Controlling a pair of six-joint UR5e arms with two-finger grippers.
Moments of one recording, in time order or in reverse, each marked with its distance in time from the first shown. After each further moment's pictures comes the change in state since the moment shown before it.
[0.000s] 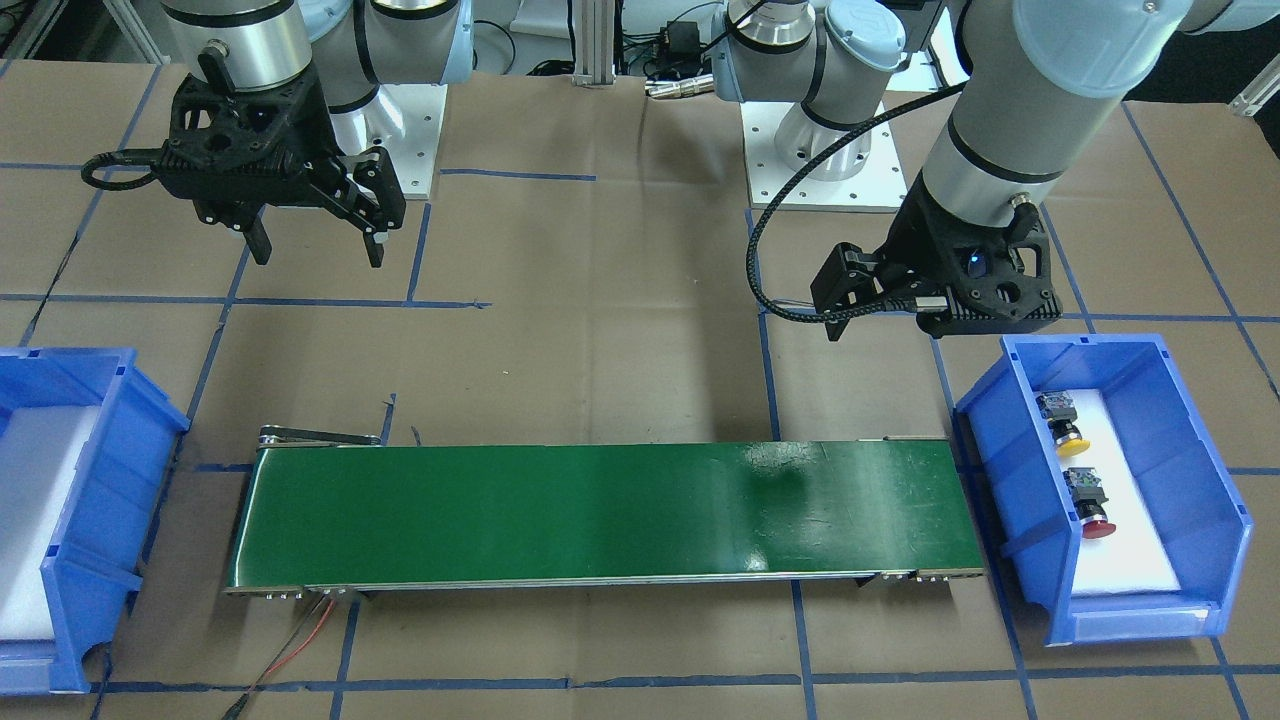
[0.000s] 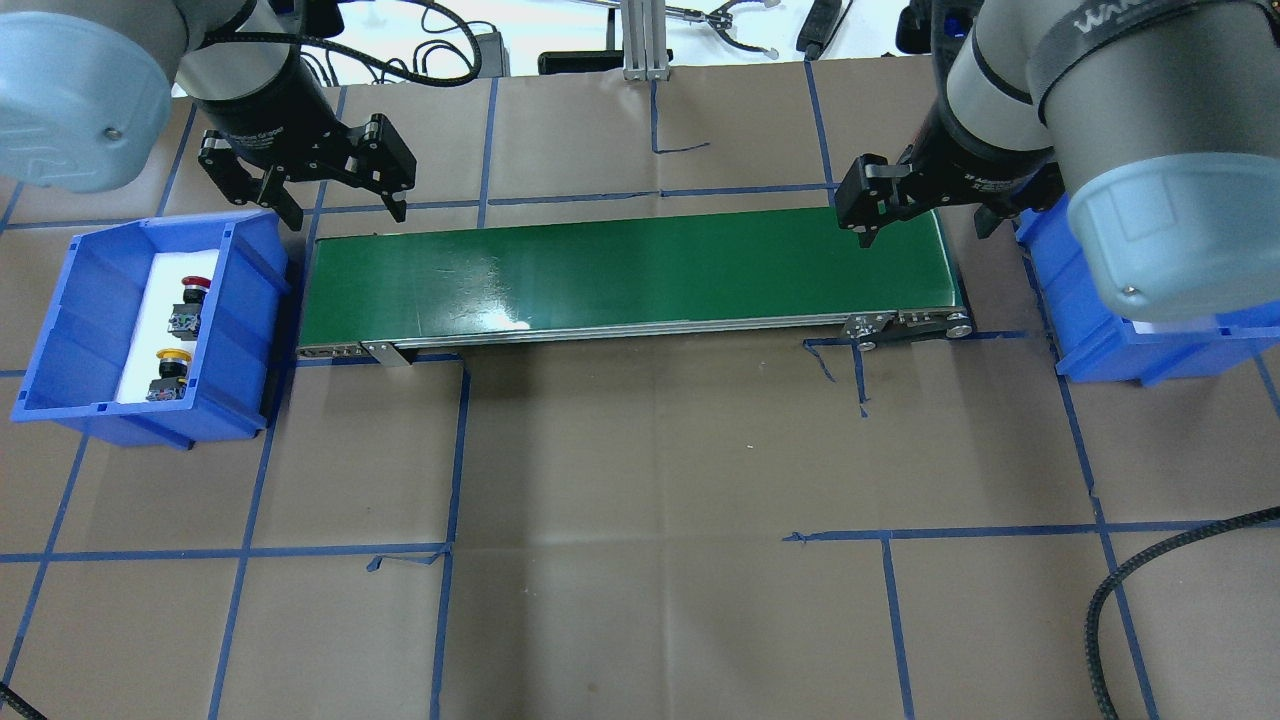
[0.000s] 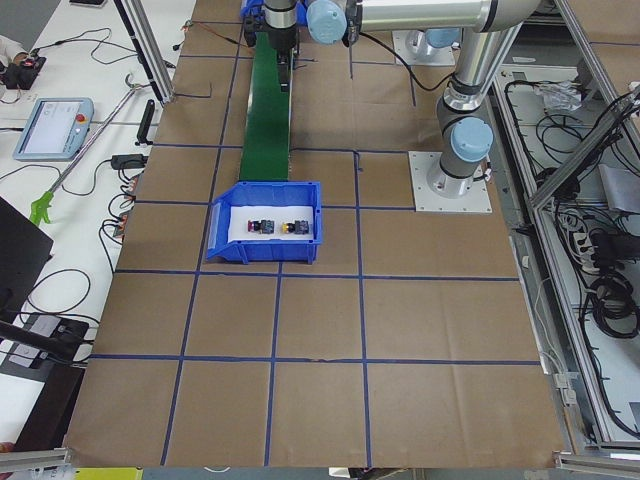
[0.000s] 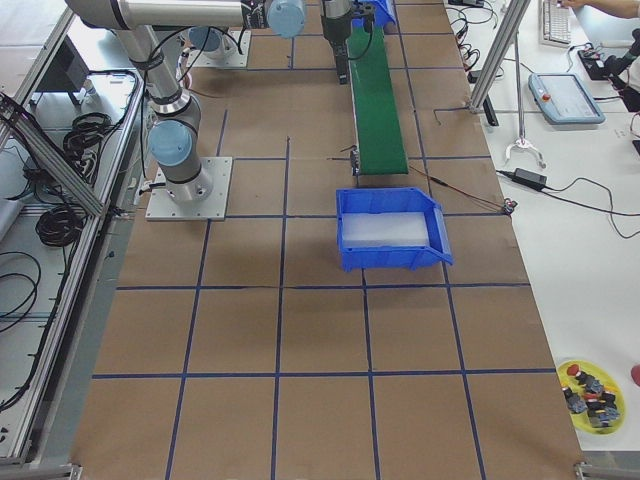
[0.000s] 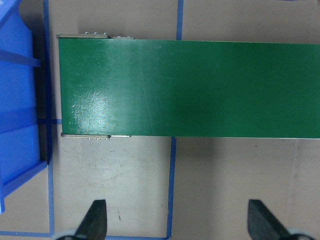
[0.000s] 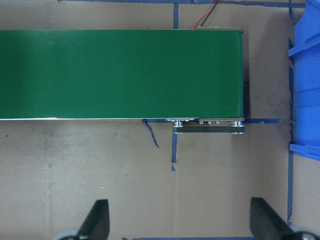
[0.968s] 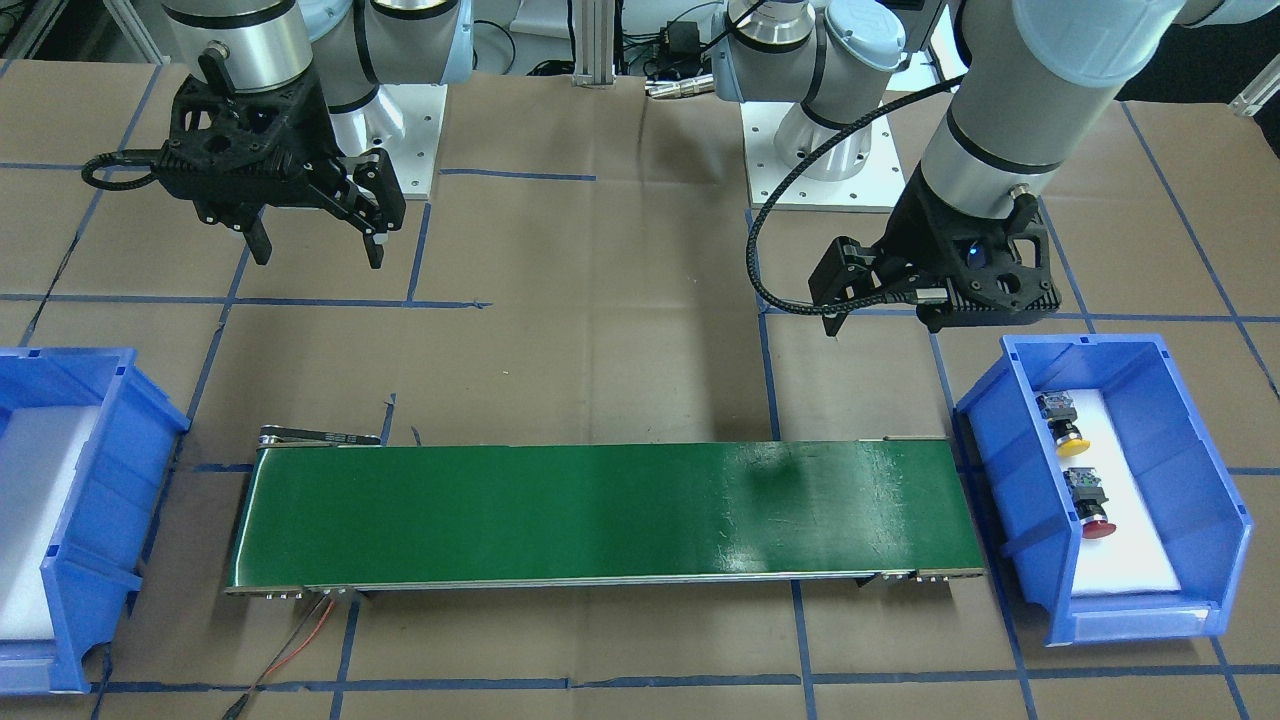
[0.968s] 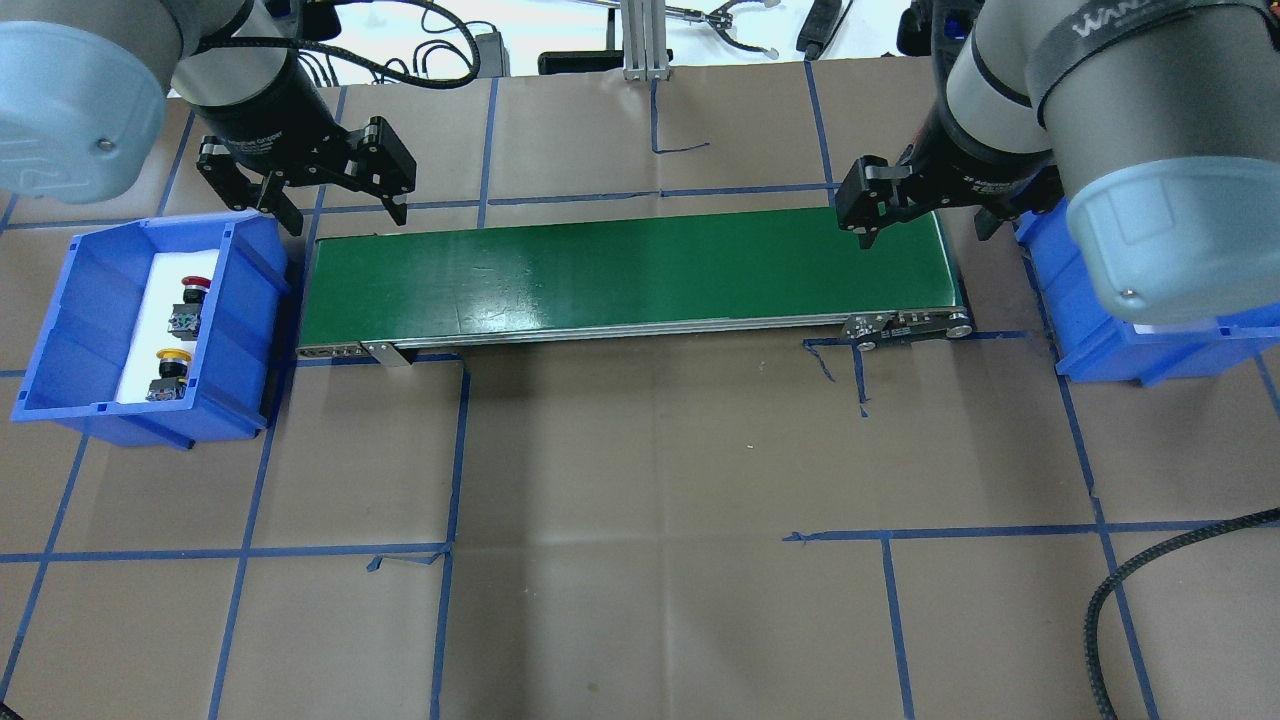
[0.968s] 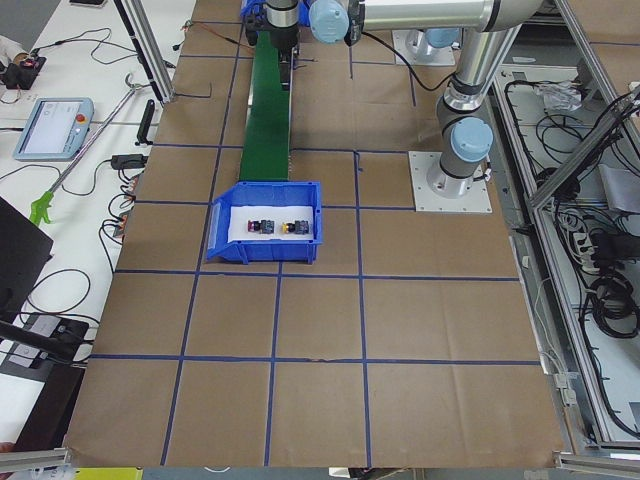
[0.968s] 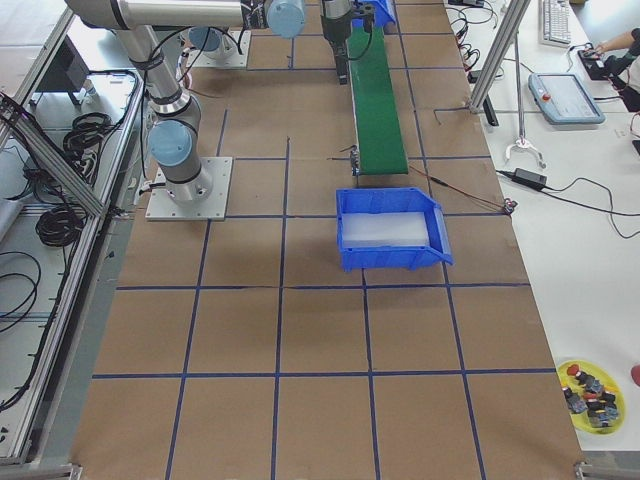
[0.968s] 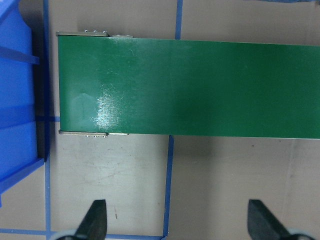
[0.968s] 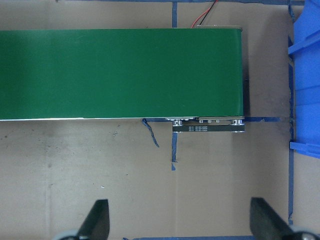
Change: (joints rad) left arm 0.000 0.022 -0.029 0.003 -0.008 -0.013; right arm 0.000 -0.001 0.006 -0.002 -0.001 0.010
